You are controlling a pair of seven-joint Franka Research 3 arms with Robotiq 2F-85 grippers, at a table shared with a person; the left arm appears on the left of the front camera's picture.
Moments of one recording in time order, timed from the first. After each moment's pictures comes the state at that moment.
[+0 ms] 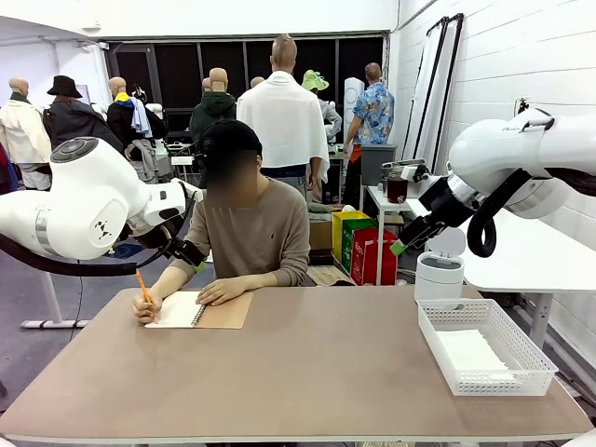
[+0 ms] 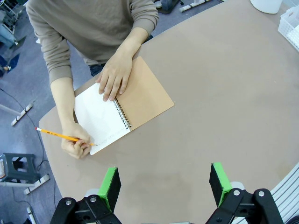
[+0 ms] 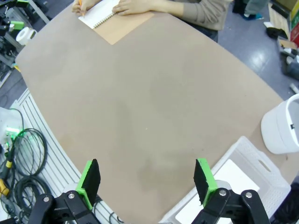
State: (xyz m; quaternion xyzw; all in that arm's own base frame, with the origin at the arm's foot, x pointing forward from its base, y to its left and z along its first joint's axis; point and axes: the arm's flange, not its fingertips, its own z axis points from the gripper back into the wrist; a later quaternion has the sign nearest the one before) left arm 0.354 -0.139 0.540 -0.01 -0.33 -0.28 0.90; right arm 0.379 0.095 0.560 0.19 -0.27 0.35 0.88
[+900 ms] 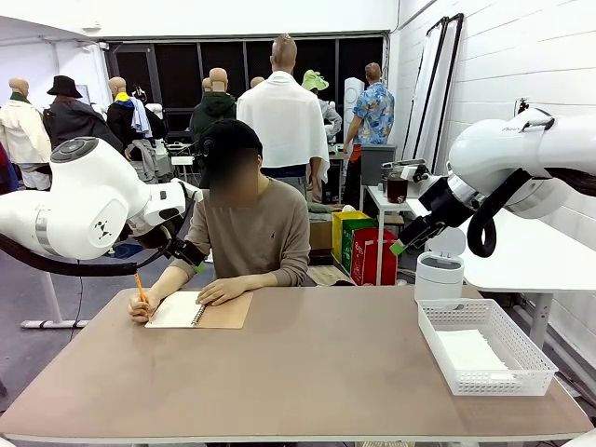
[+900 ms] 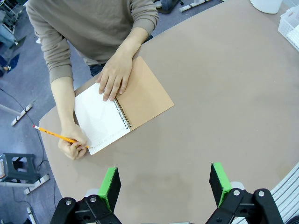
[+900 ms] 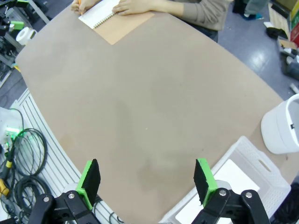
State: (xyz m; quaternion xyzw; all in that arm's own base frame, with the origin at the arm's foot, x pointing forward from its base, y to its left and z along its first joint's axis) left arm 0.354 -0.139 0.540 -0.01 -0.33 -0.28 0.90; right arm 0.379 0.095 0.560 0.19 -0.27 0.35 0.88
